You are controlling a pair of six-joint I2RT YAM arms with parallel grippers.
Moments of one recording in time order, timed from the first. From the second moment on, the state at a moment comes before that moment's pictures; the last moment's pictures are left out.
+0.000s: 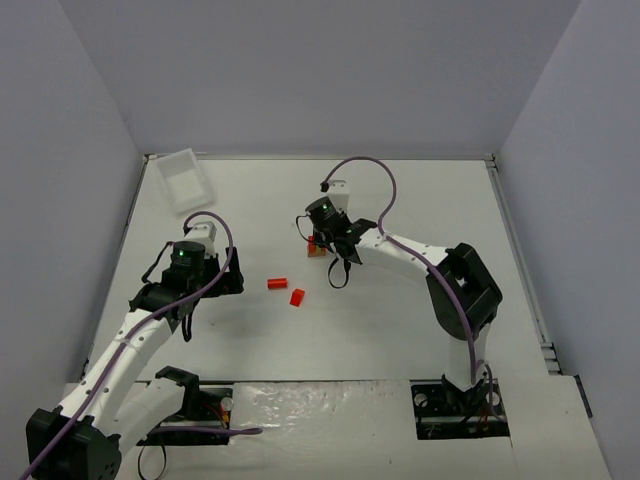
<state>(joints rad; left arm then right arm) -0.28 0.89 0.69 -0.55 -0.06 -0.33 0.75 1.87 1.32 -0.21 0.43 0.58</state>
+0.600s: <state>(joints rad) -0.29 0.92 0.69 -0.51 -0.03 -0.37 0.72 1.72 1.27 -0.21 0.38 0.55</state>
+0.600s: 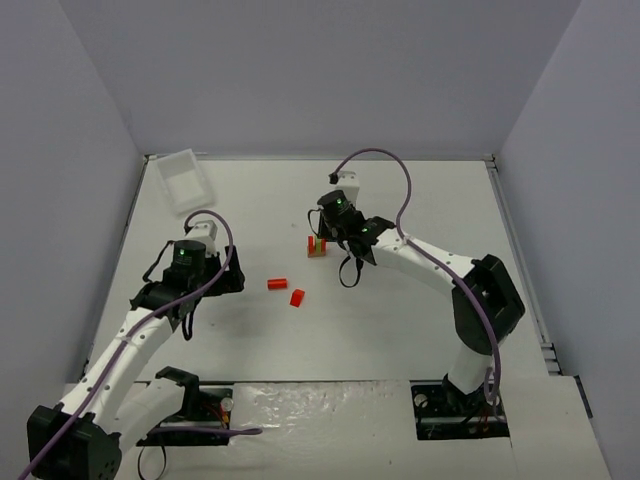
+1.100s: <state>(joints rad) -0.42 1.41 1.01 -0.43 -0.11 -0.51 0.55 1.71 1.21 -0.21 0.15 0.46</state>
